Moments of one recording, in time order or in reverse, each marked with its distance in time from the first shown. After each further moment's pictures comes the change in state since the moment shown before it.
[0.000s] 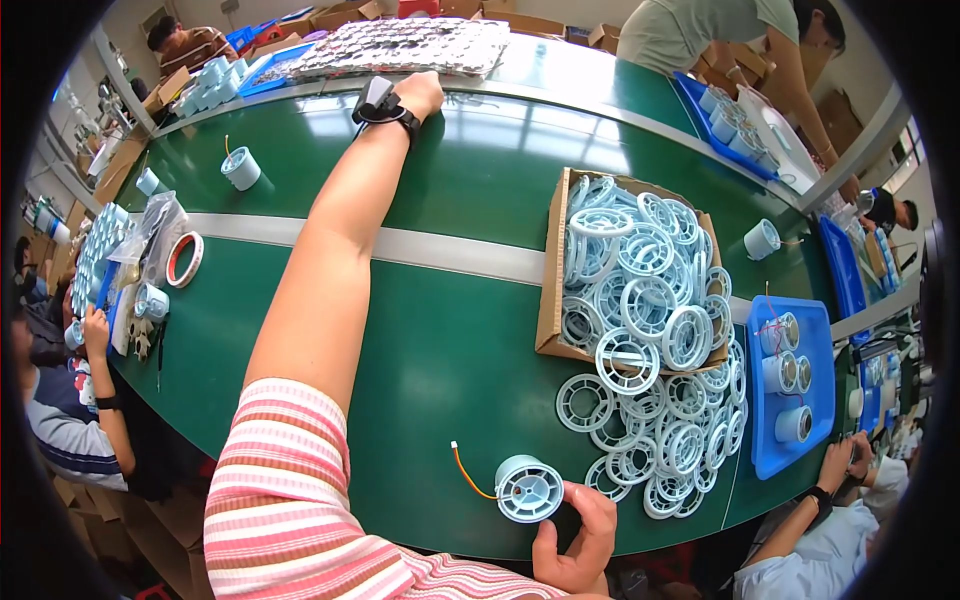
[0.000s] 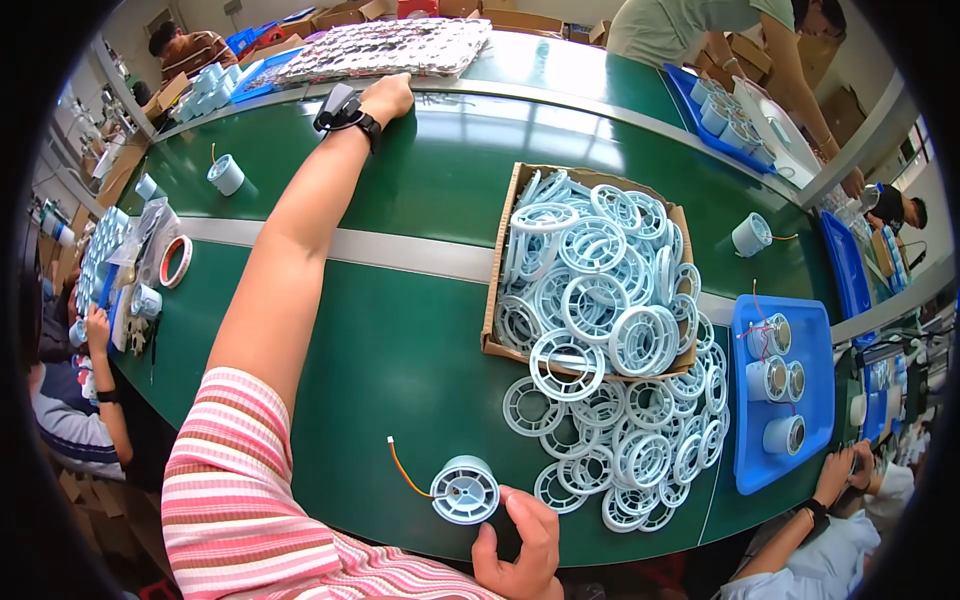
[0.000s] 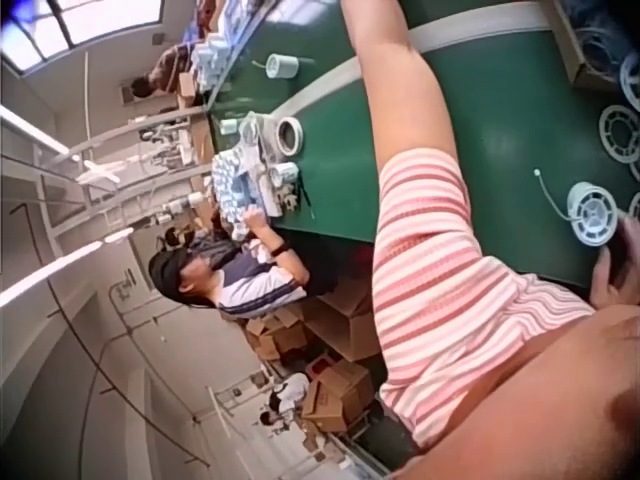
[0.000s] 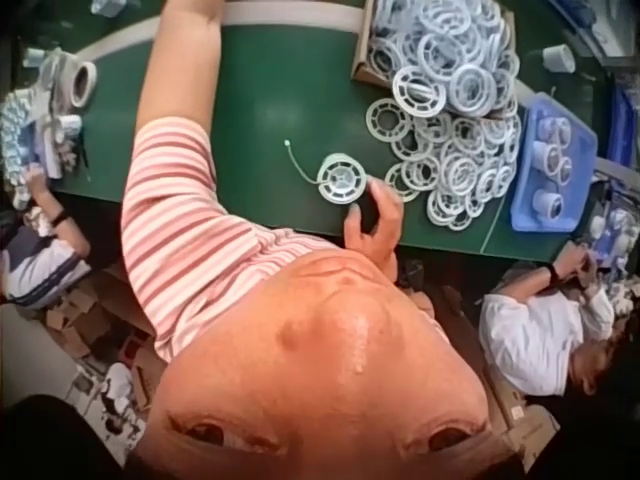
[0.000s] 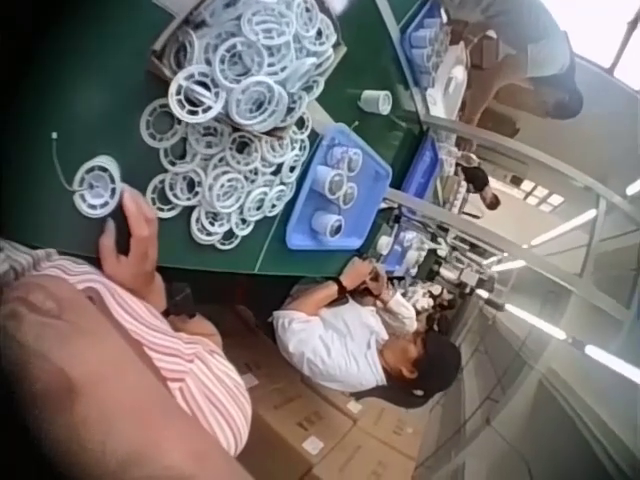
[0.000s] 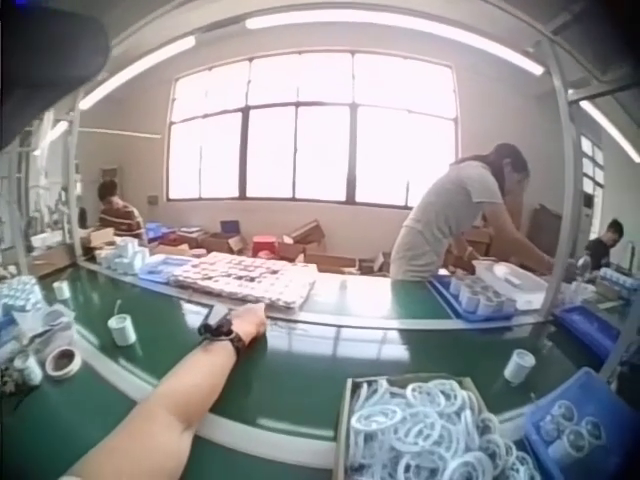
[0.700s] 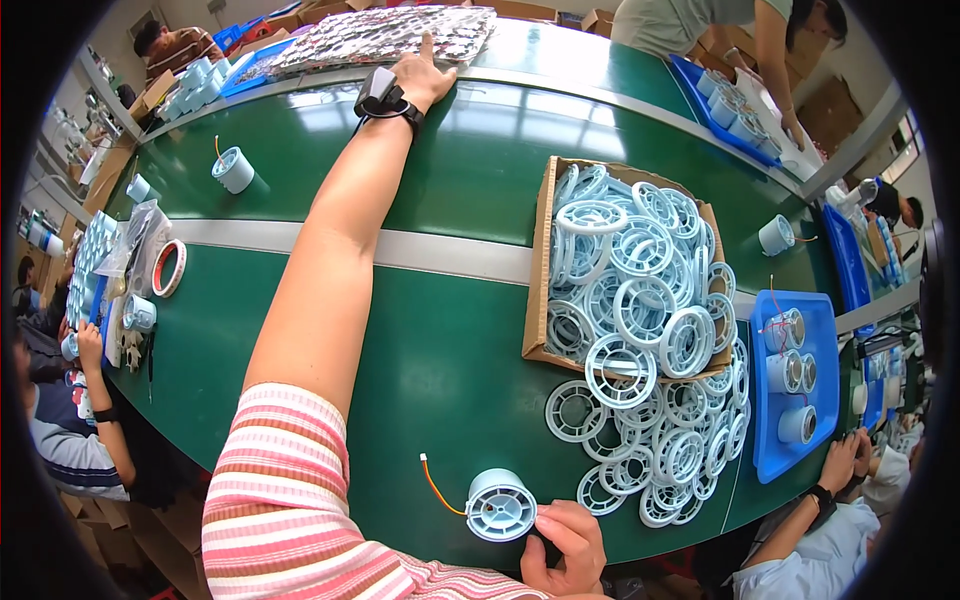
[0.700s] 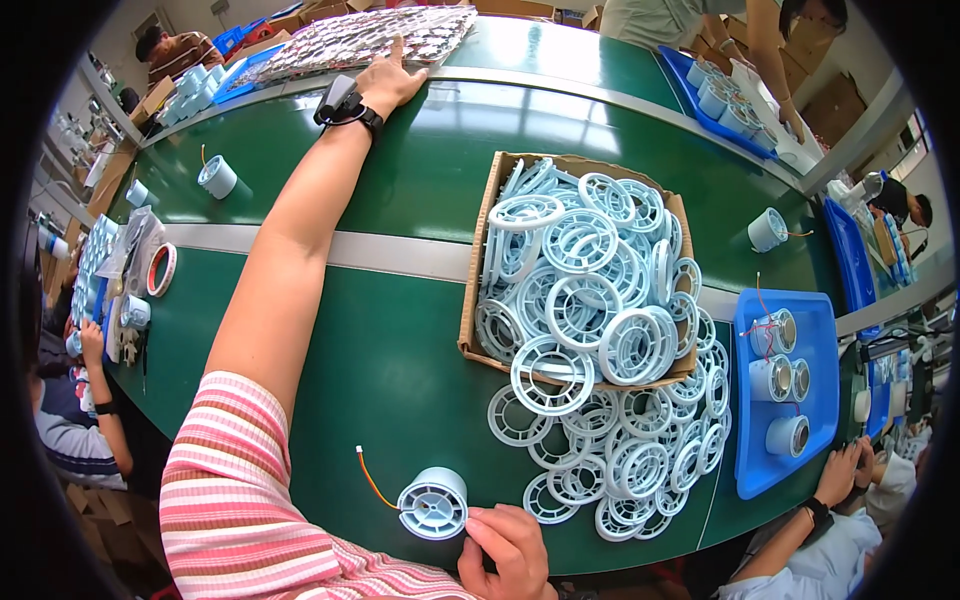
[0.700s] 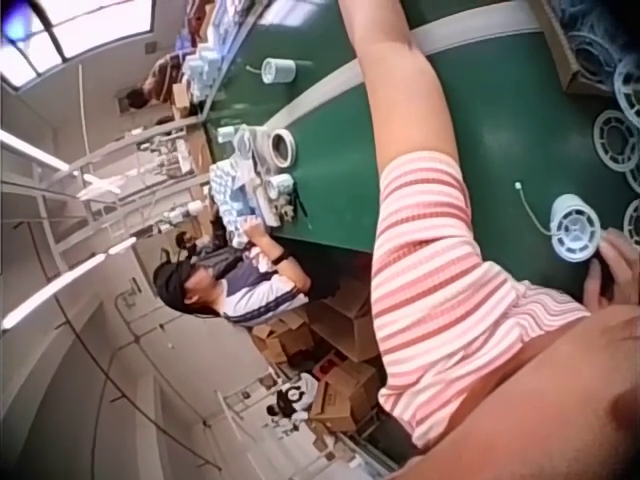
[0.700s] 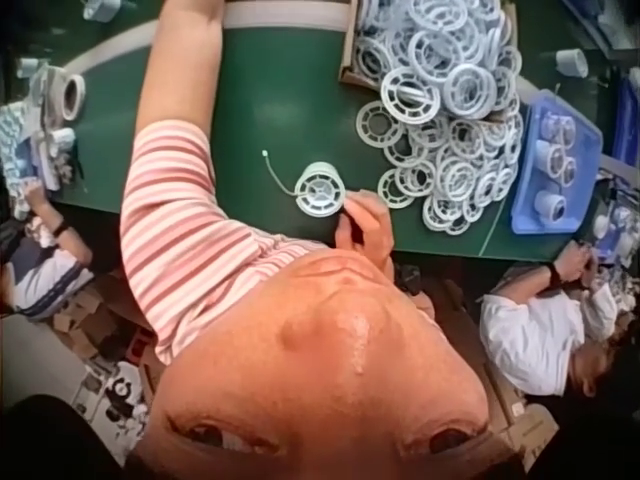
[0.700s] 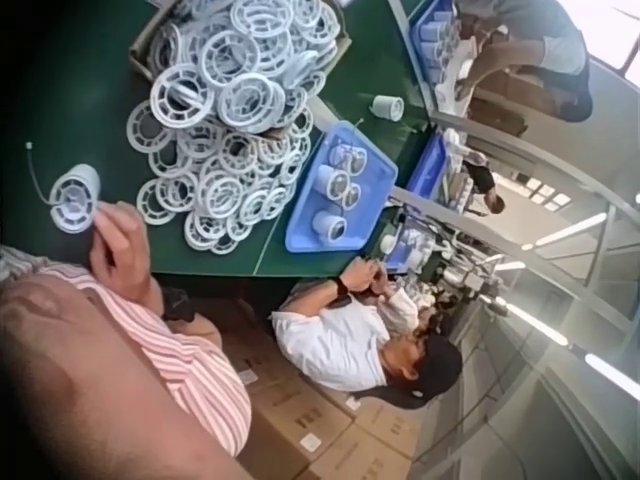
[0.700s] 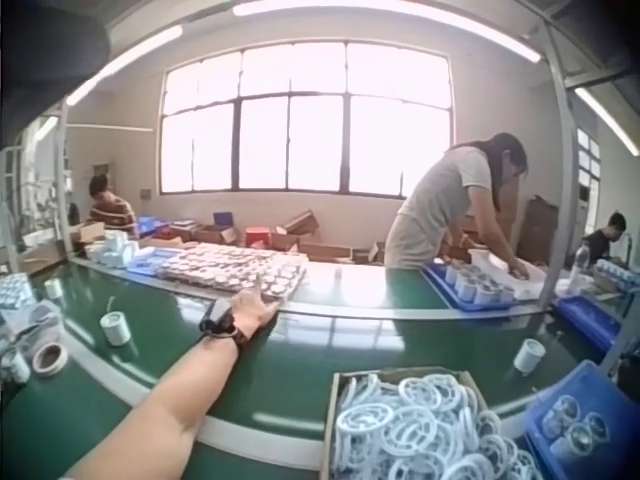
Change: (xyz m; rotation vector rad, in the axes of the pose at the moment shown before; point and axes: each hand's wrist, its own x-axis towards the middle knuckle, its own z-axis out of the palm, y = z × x) left_hand 0.012 0.027 0.019 -0.029 0.242 -0.123; right_hand 0.002 0.007 0.000 0.064 -0.084 -0.101
